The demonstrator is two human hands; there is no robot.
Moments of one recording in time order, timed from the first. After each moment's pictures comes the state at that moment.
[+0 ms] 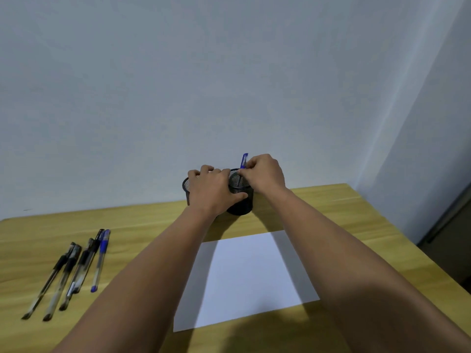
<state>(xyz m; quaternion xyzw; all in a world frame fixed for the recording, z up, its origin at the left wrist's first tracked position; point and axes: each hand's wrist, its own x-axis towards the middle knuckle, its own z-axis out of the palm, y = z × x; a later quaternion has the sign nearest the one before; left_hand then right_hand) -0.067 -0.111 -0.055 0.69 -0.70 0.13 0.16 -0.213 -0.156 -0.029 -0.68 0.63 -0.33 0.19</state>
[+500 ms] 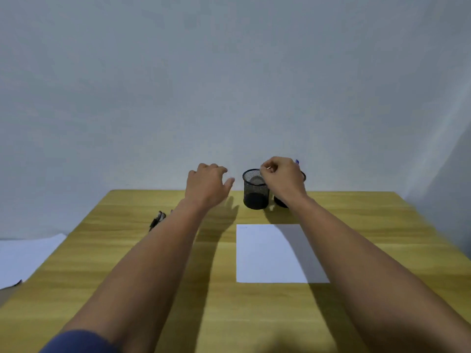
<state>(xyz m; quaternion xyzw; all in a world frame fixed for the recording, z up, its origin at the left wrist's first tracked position) 0.049 0.003 -0.014 0.74 -0.64 0.09 0.18 -0.147 -0.049 0.001 -0.71 0.53 -0.41 0.23</state>
